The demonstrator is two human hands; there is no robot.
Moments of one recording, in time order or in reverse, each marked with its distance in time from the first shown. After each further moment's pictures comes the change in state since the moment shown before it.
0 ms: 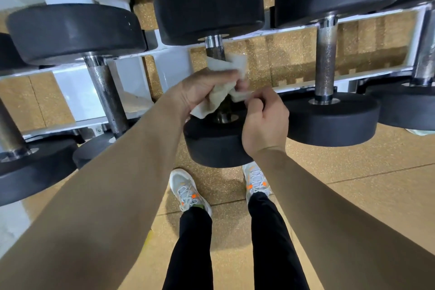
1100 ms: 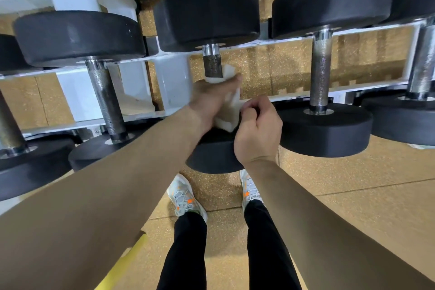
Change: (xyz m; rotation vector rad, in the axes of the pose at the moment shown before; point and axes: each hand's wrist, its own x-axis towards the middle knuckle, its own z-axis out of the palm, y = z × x) left_hand 0.010 -0.008 0.039 -0.052 0.643 -0.093; right_hand -0.002 -0.001 -0.001 0.071 0.024 -0.007
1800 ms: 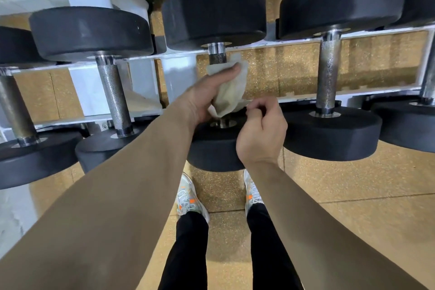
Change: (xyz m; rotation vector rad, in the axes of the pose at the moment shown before) left_hand 0.004 0.006 -0.019 -0.151 -0.306 -0.059; right_hand -0.003 0.001 0.001 0.056 0.040 0.008
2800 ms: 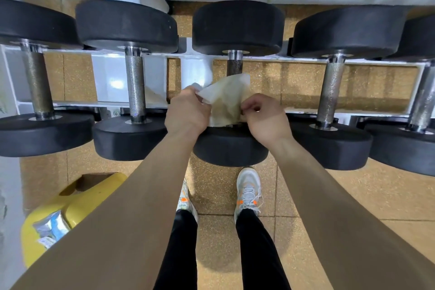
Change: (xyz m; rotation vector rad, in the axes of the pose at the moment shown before) left_hand -0.047 -0.030 -0.029 0.854 0.795 0.232; right_hand 0.039 -0.022 -0.014 -0.361 -0.570 0.064
